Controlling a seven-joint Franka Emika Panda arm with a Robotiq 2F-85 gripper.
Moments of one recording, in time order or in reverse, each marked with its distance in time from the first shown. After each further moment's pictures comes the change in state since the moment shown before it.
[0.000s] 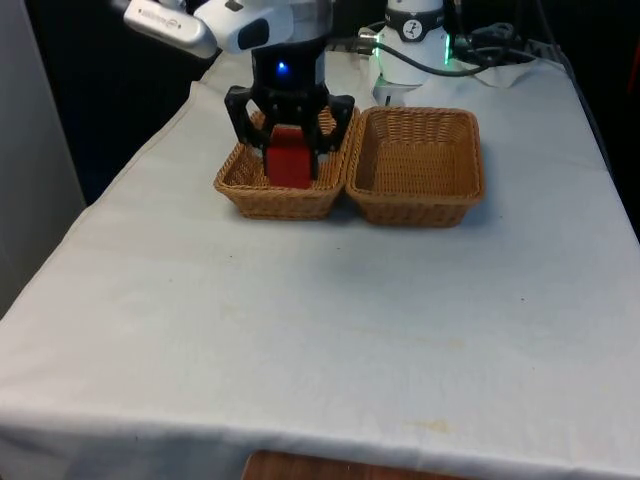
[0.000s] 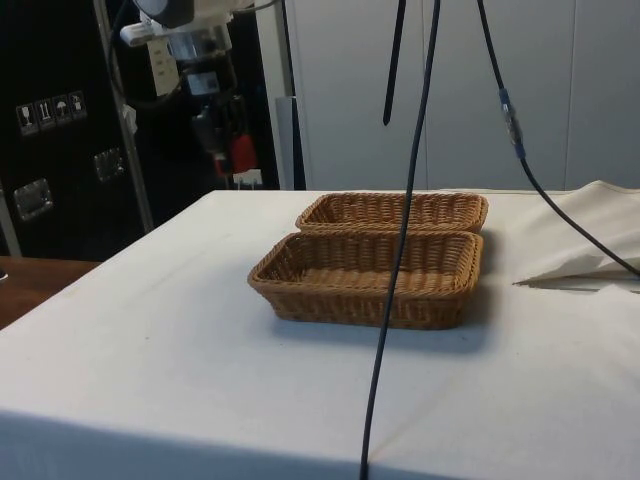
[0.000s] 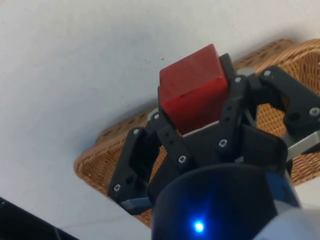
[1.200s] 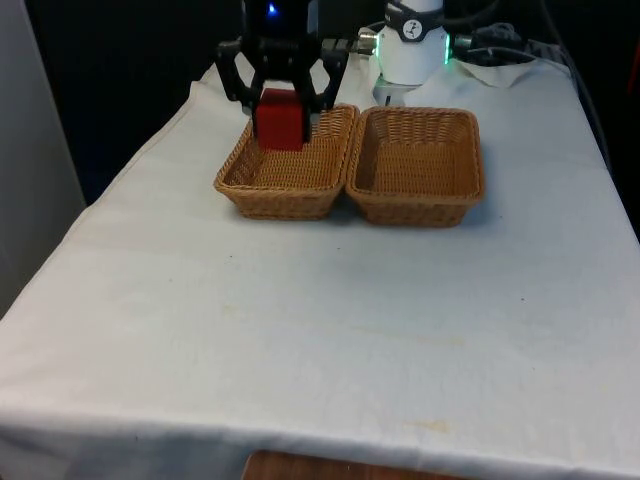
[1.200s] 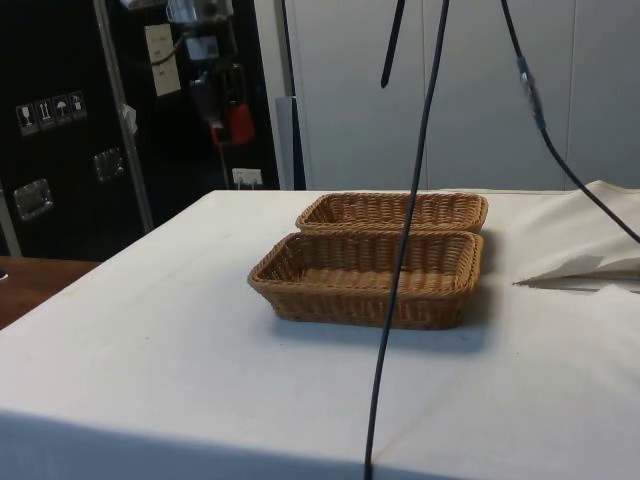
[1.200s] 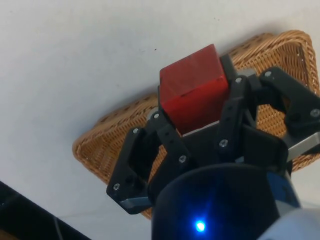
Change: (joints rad) arm 0.001 -0.102 0.003 -0.022 -0.067 -0.001 0.017
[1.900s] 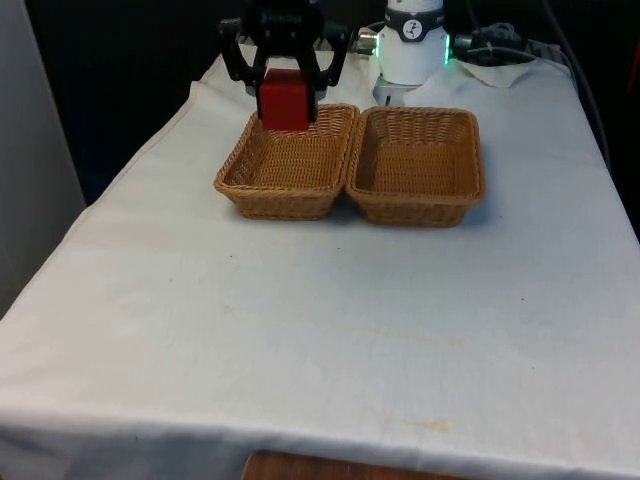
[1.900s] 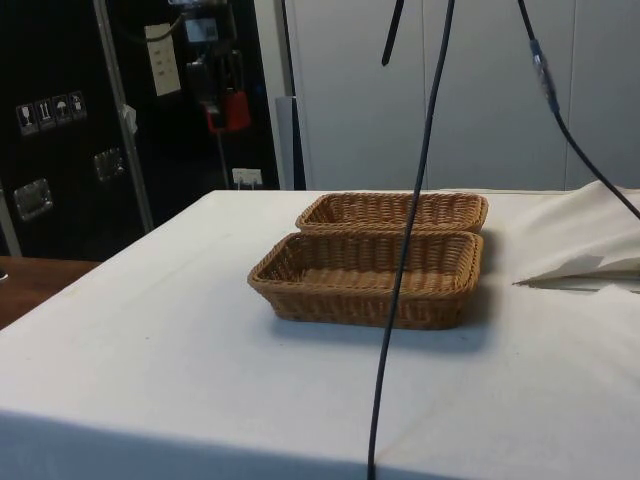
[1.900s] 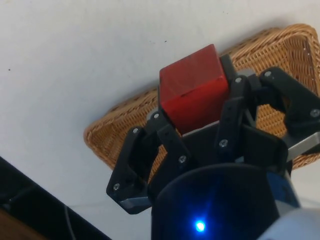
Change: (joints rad) arm 0.001 -0.061 0.011 -0.020 0.000 -0.001 -0.001
